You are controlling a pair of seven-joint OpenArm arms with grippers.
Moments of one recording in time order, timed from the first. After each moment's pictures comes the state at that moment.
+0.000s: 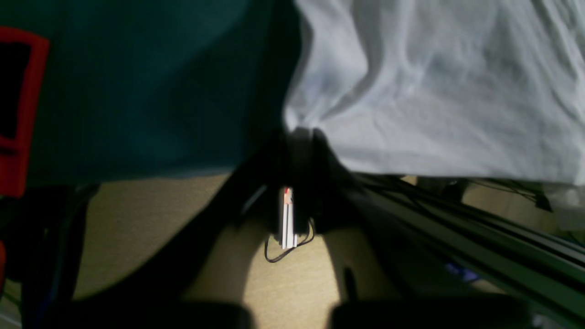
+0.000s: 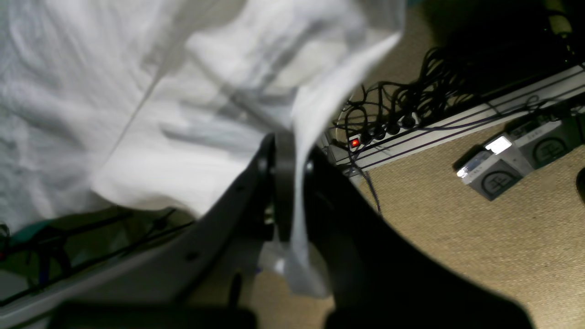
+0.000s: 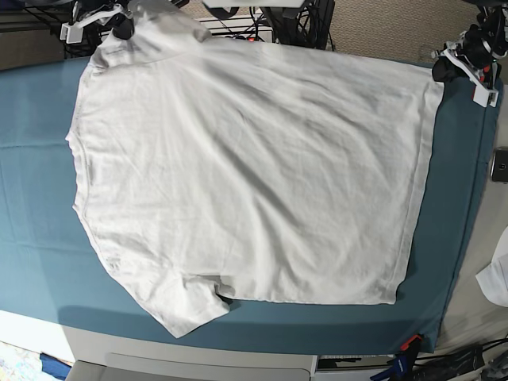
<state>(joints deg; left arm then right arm) 37.5 -24.2 -32.1 96.0 -55.2 -26.5 55.3 -48.8 5.6 41.7 97.4 54.7 29.3 -43.8</state>
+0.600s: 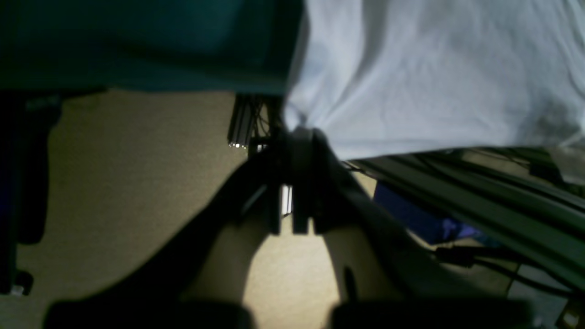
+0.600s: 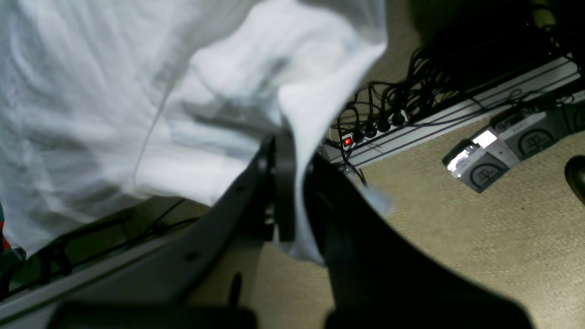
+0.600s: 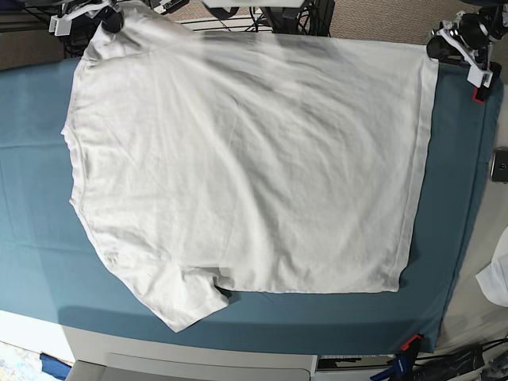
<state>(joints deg) 42.6 -23.9 -32.1 96.4 -56.3 -28.9 57.0 -50.4 5.6 45.8 97.4 57.4 31.4 -46.2</state>
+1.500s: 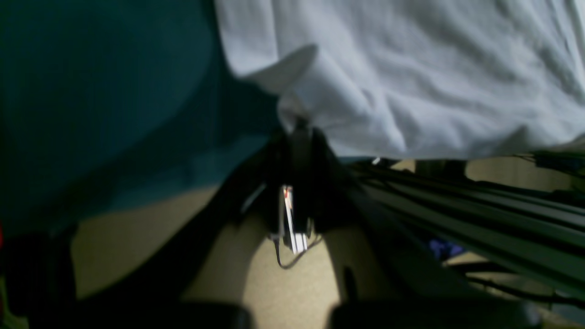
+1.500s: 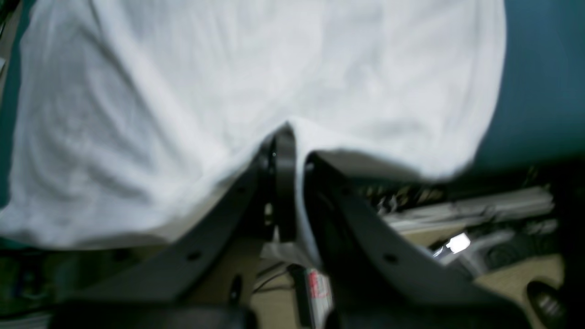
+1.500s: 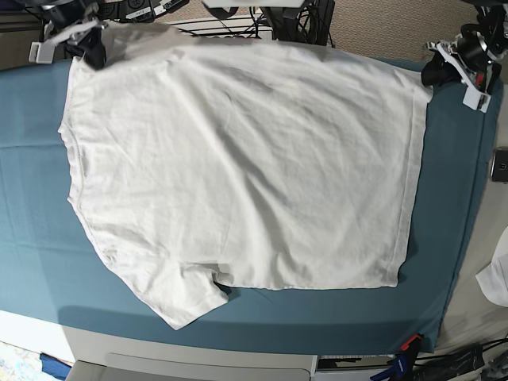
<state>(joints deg) 38.1 -23.9 -32.1 103.9 -57.4 -33.0 56.7 -44.3 5.6 50.7 108.7 57.1 36.8 -47.6</state>
